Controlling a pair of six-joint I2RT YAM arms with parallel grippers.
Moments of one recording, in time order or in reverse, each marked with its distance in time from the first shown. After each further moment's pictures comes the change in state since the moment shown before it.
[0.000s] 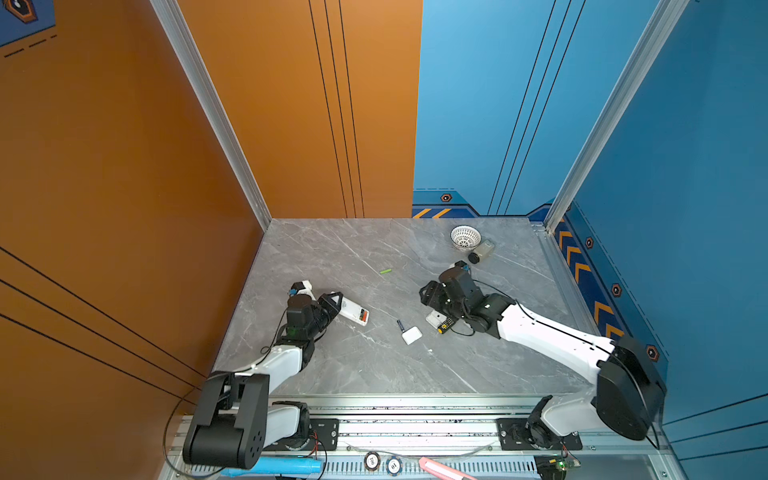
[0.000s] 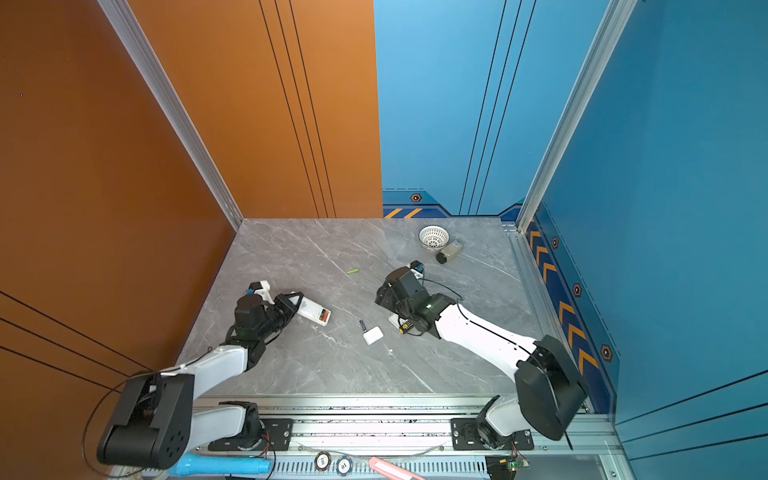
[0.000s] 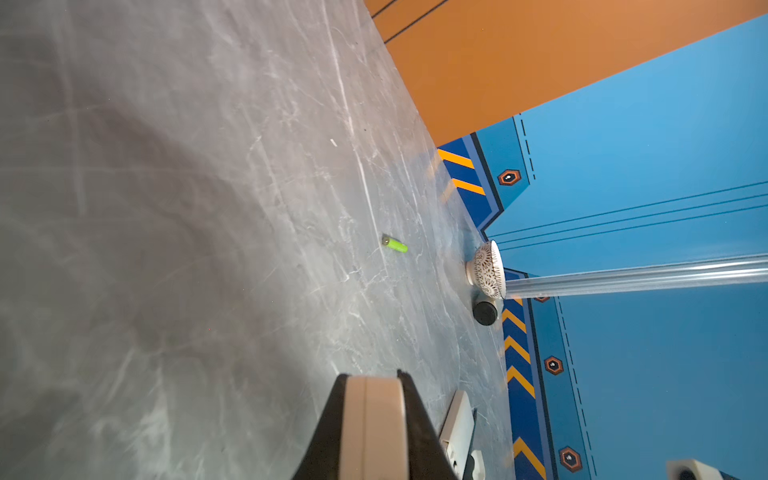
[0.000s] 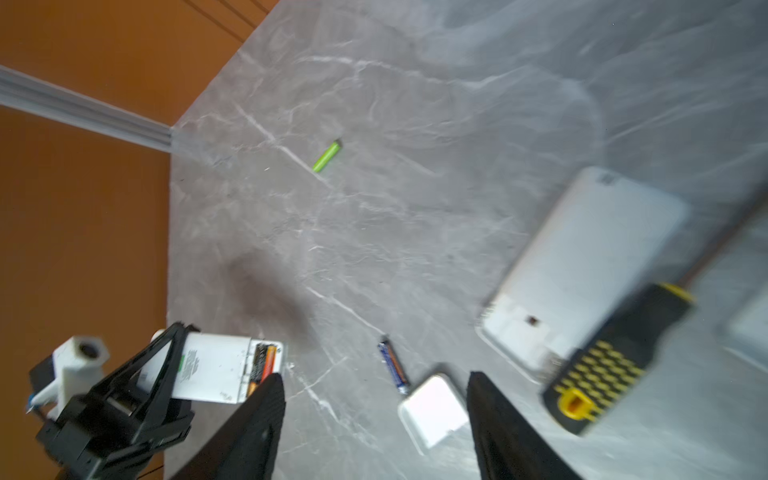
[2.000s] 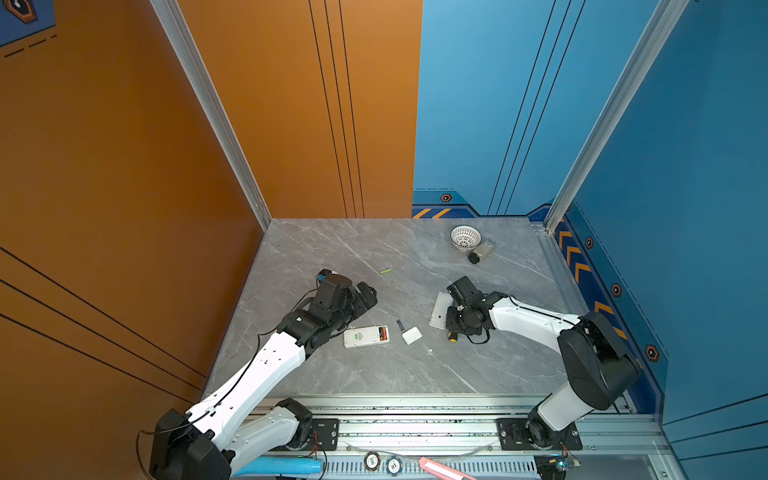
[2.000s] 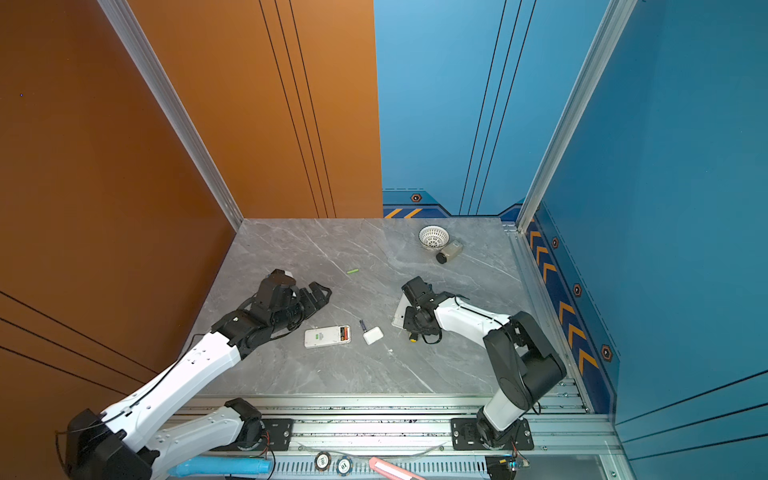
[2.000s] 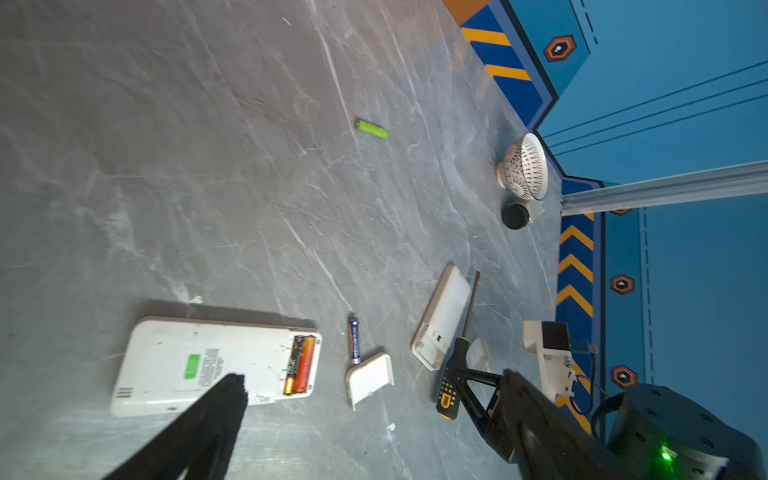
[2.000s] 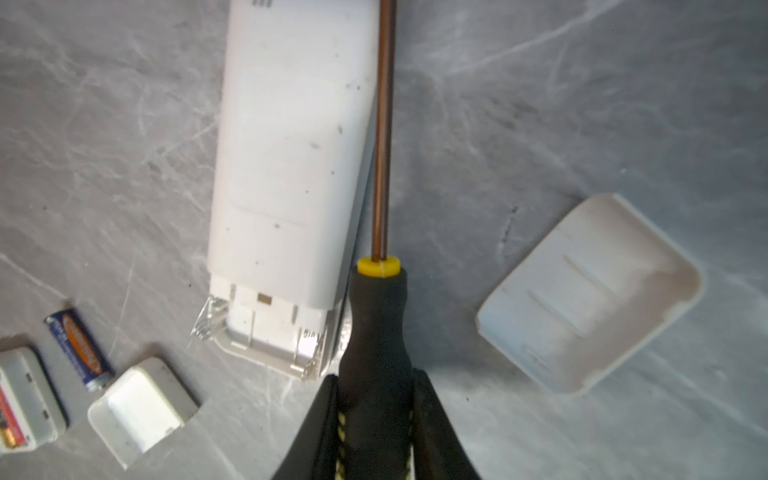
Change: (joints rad) left arm -0.410 -0.100 0.568 -0.939 -0.208 0.009; right arm -0.131 0.189 -0.074 -0.128 -0.135 -0.362
